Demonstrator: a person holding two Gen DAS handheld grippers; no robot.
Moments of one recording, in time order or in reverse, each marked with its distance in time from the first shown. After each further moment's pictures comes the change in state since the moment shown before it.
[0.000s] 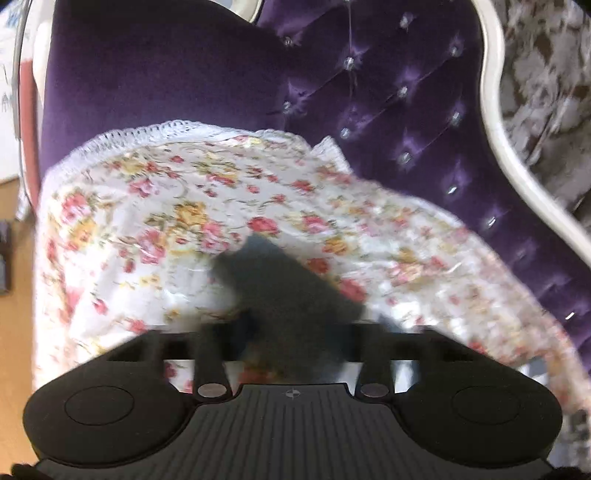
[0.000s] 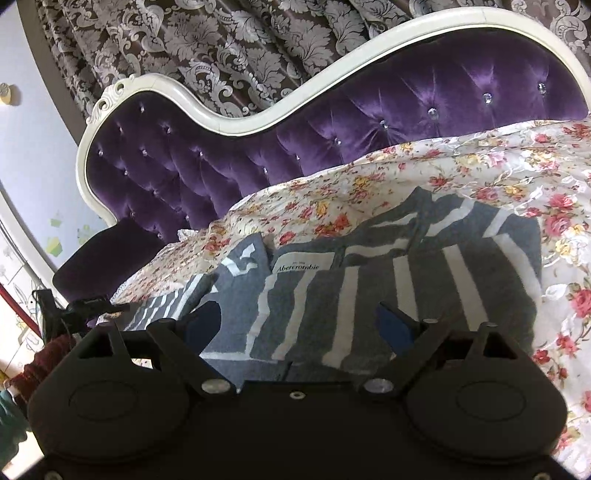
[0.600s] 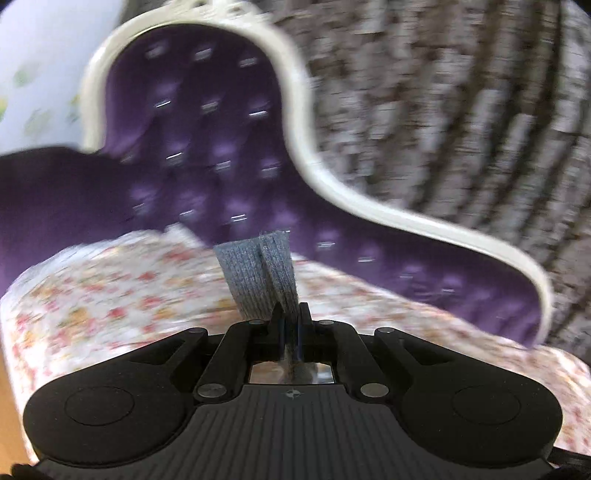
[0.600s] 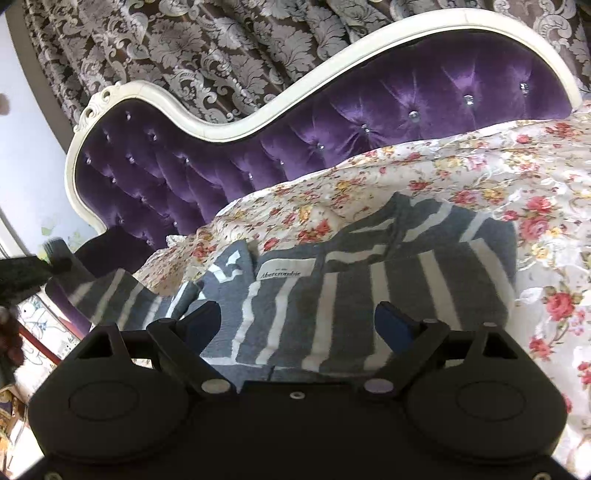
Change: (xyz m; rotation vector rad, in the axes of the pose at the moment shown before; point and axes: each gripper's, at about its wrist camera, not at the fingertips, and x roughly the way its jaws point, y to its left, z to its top) left arm -0.159 -0.153 -0.012 0.298 -0.174 -0.275; right arm -0.011 -0.010 0.010 0.037 -0.004 -0.040
